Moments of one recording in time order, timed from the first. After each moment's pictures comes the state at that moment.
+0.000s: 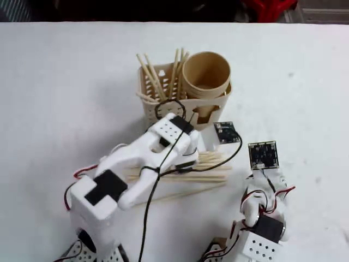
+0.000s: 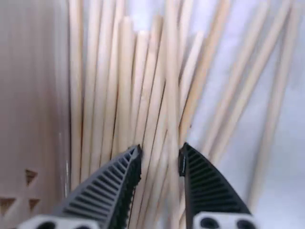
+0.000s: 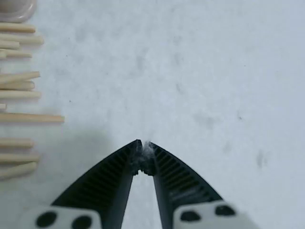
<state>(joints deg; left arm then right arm) 33.5 20.0 12.9 64.3 -34.4 20.7 -103.0 96.4 61.1 31.0</state>
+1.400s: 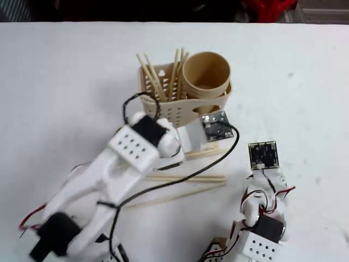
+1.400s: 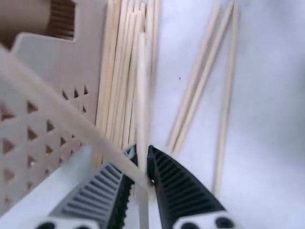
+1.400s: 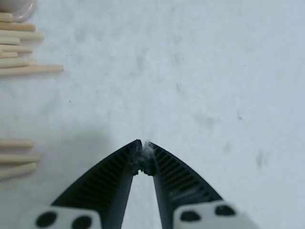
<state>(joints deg) 32.5 -13.4 21.1 78.5 -34.3 20.7 -103.0 96.4 61.1 31.0</state>
